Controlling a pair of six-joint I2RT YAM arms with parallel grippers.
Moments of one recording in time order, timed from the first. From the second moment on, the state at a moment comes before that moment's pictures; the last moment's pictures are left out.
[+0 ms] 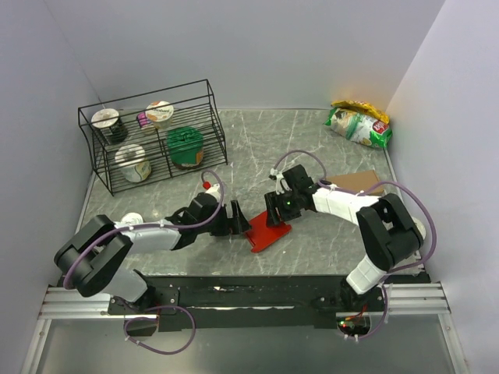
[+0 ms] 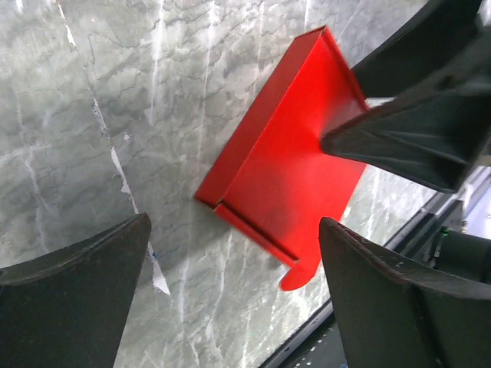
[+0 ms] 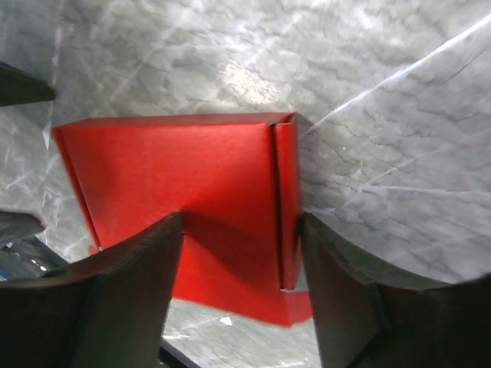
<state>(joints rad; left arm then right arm) -0.74 1.44 0.51 0.30 0.16 -0.79 0.51 1.60 0.87 -0.34 -0.33 0.17</state>
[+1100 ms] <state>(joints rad) -0.53 1.27 0.30 0.43 0.27 -0.94 0.39 1.62 0.73 -0.15 -0.62 0.42</state>
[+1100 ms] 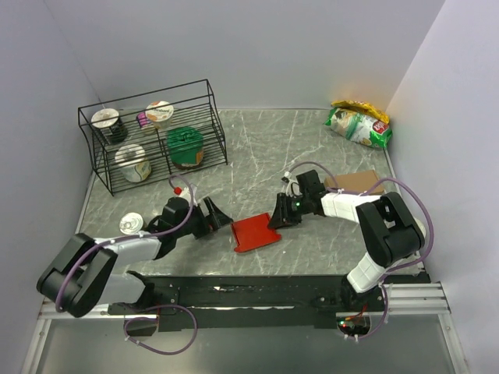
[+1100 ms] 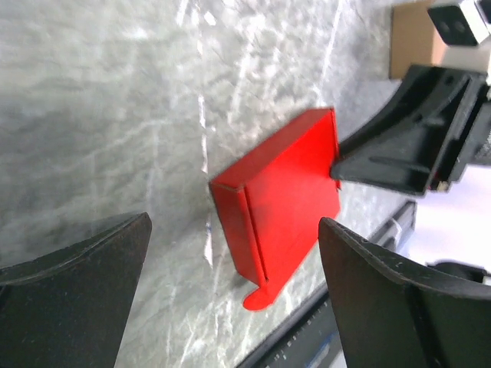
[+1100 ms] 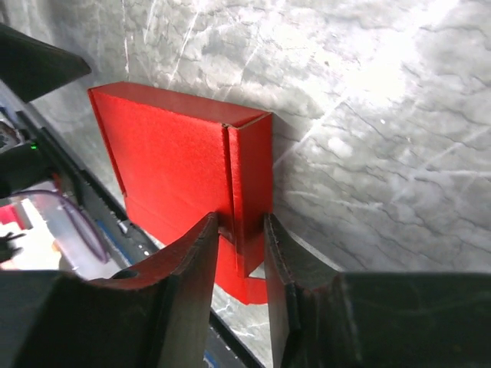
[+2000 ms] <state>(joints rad) -0.51 1.70 0.50 0.72 0.56 -1.01 0.30 1.62 0.74 -0.22 -0.65 0.37</state>
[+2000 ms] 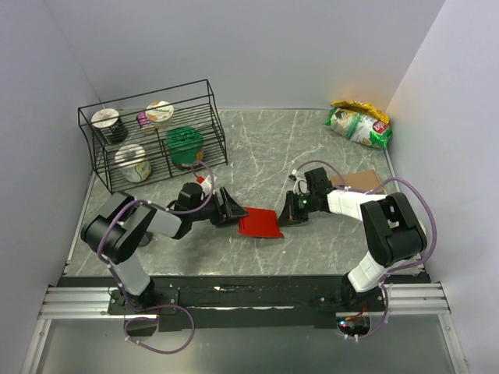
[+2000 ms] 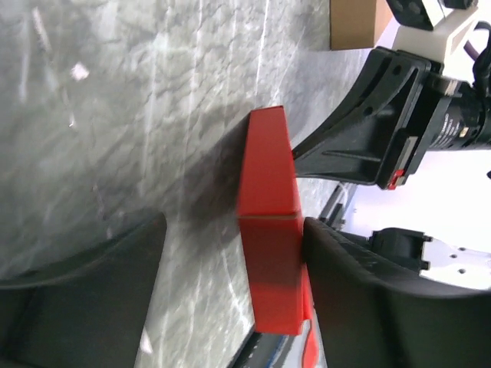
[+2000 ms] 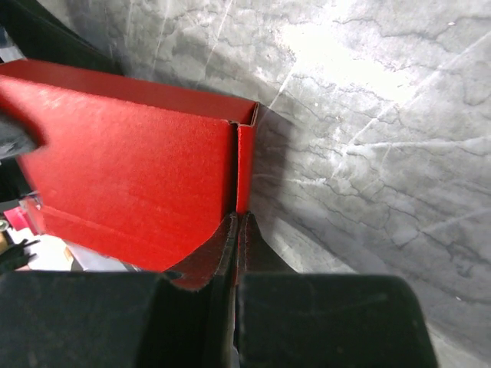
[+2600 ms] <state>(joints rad) -0.51 1.79 0.53 0.84 0.72 -1.18 0.51 1.20 0.74 -0.26 -0.35 0.18</state>
